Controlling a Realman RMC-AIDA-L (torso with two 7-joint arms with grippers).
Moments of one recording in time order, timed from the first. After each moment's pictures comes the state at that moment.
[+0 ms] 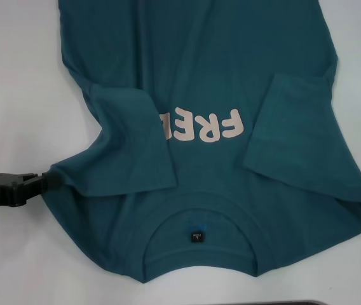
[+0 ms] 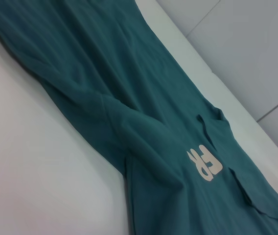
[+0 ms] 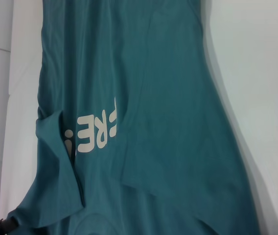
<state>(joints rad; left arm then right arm) -0.30 -2.04 -2.54 -0.67 -1.00 1.61 -1.76 0.23 1.98 2.80 0.75 -2.40 1.81 -0.90</state>
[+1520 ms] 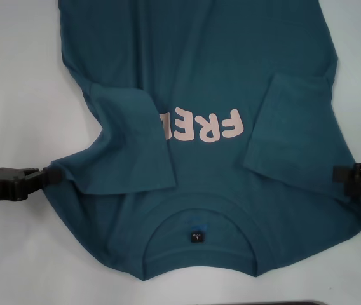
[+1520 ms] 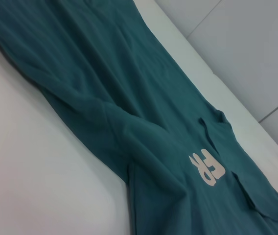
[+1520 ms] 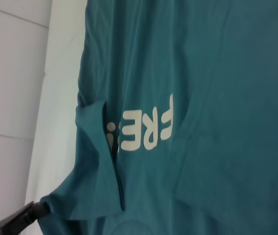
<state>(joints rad) -0.31 -2.04 -2.54 -0.67 -1.00 1.60 -1.76 0.34 2.02 2.79 0.73 -2.41 1.81 -0.91</state>
